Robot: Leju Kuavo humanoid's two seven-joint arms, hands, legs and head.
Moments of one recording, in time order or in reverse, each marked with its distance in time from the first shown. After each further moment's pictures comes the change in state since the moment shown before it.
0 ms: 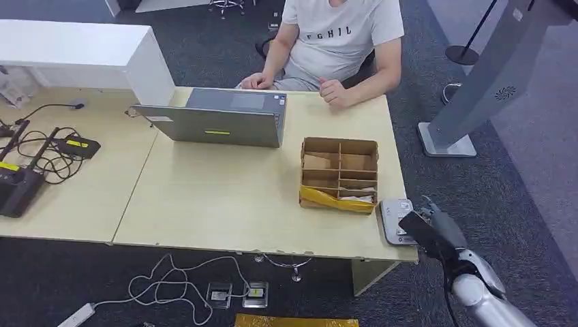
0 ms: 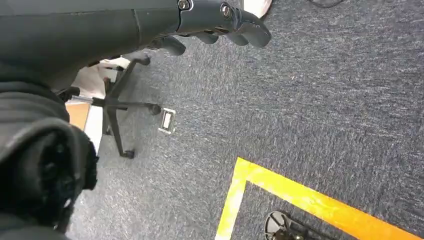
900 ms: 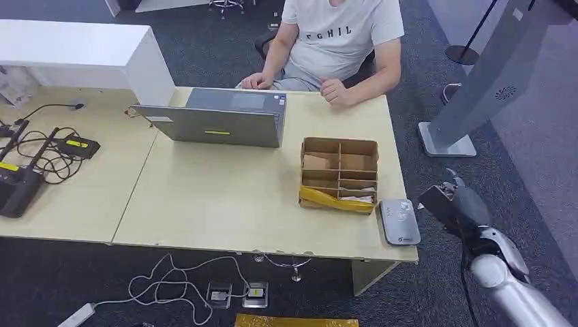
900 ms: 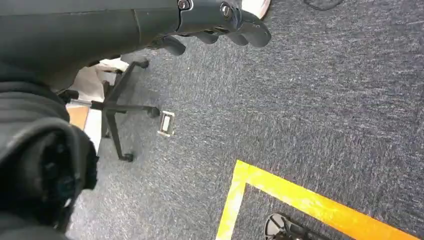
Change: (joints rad) left arm 0.000 0.006 0.000 0.000 -0.011 -0.013 -0.005; right arm -0.049 -0.050 -0.130 -0.118 0.066 0.040 0.058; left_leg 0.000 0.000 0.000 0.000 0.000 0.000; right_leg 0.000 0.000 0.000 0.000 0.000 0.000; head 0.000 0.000
